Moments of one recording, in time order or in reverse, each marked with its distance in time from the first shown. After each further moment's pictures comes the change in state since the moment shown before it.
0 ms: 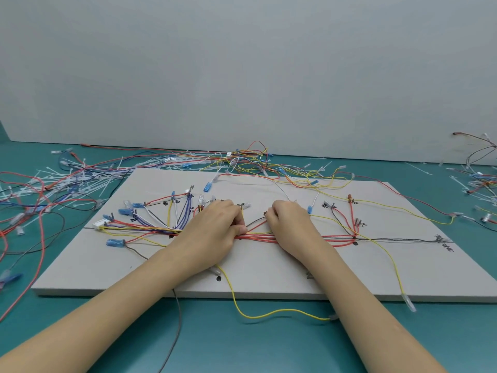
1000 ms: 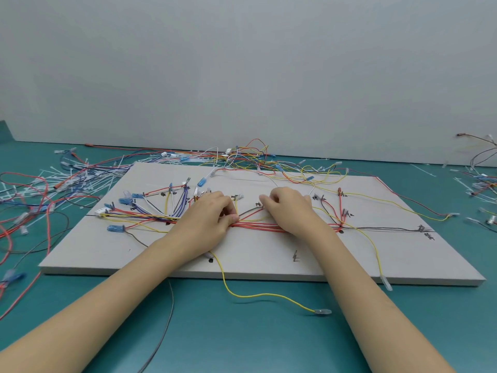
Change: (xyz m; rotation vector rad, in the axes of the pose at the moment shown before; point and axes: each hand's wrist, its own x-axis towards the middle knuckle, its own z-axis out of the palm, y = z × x) left_hand 0.013 -0.031 0.000 -0.053 0.066 -0.052; right_hand 0.029 -0.006 -0.008 0.053 -0.121 0.086
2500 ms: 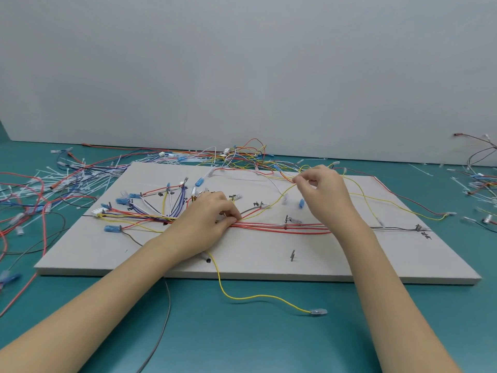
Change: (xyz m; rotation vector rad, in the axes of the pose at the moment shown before) left_hand 0.001 0.003 -0.006 0.007 -0.060 0.070; right_hand -0.012 0.027 -0.047 0.262 0.334 -0.057
